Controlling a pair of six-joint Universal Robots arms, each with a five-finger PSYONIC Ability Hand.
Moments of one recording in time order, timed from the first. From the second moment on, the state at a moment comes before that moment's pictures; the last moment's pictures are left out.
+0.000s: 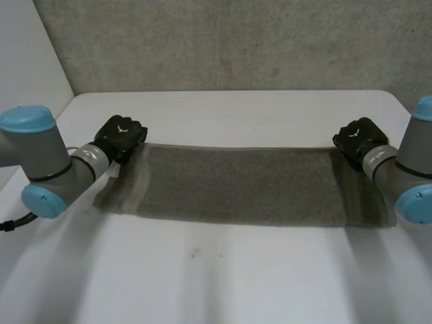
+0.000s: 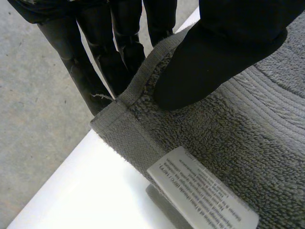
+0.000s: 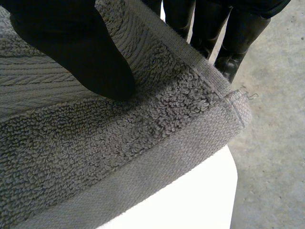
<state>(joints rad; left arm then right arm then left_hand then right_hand) 4.53 -2.38 -1.14 3.30 -1.17 3.72 1.74 -0.87 1.21 -0.05 1.44 2.26 1.20 1.22 1.22 1.22 1.04 0.97 1.18 1.19 1.19 0.99</state>
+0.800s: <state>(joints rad) 4.50 -1.91 -1.57 3.35 -1.19 3.51 1.55 -1.36 1.72 0.07 1.24 2.64 0.17 0.17 0.17 0.17 0.03 0.32 0.37 0.38 0.38 0.20</state>
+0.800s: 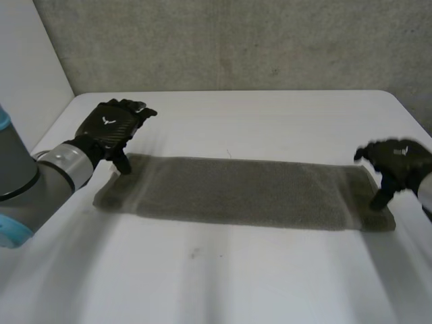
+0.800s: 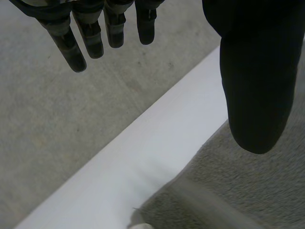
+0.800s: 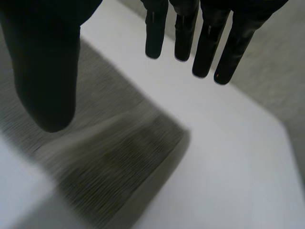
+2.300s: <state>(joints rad) 4.53 -1.82 -1.68 3.36 -1.19 3.38 2.22 -1.07 1.34 -0.17 1.40 2.45 0.17 0.17 0.17 0.17 0.03 0.95 1.17 1.19 1.19 0.98</state>
